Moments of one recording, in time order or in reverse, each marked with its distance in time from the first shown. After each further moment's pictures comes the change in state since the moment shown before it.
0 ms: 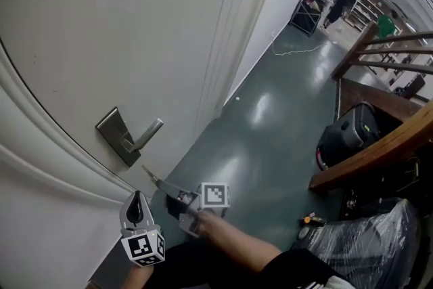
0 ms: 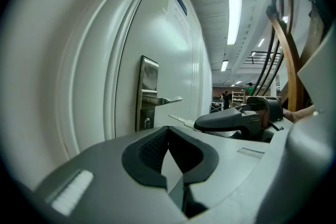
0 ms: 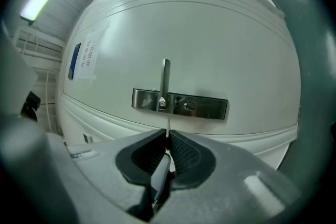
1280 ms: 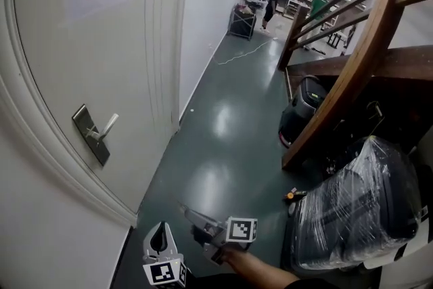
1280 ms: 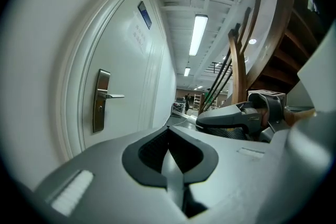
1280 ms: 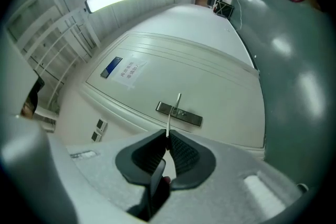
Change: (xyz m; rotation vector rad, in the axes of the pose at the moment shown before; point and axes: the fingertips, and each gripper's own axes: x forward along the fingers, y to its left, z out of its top) left arm -0.218 -0.157 -0.023 0.003 0.025 -0.401; right arm -0.241 0.092 -0.149 -0.212 -0.404 -0.211
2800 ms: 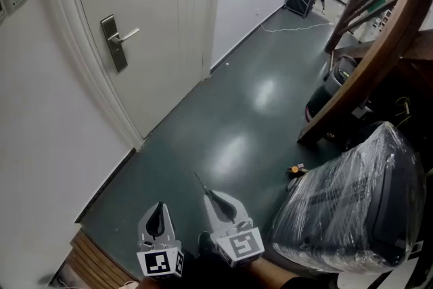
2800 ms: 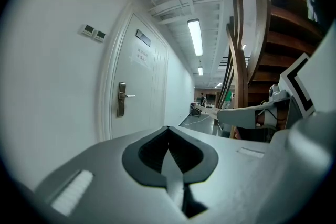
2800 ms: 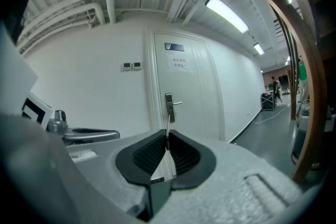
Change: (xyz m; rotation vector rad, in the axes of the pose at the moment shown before) left arm -0.211 -0.222 -0.074 0.026 -0.043 0.285; right arm -0.317 0.050 -0.065 -1.098 0.041 -0.252
